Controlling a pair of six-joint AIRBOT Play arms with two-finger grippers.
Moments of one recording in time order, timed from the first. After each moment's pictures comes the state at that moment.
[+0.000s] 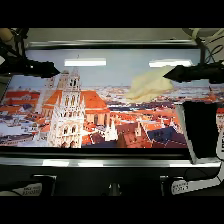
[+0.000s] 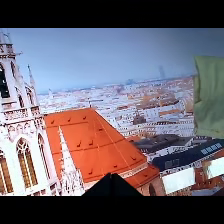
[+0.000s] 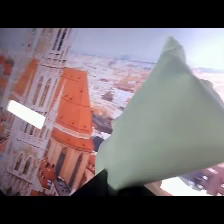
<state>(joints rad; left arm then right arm) -0.01 -1.42 1.65 1.07 -1.18 -1.39 -0.32 -1.64 1.73 -0.65 1.41 1.07</state>
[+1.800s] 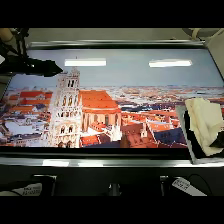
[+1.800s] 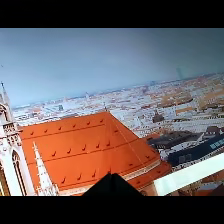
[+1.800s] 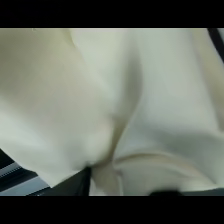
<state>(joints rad) -0.01 -1.42 1.65 0.99 -1.17 -1.33 -0.93 -1.26 1.07 -1.43 1.54 1.20</state>
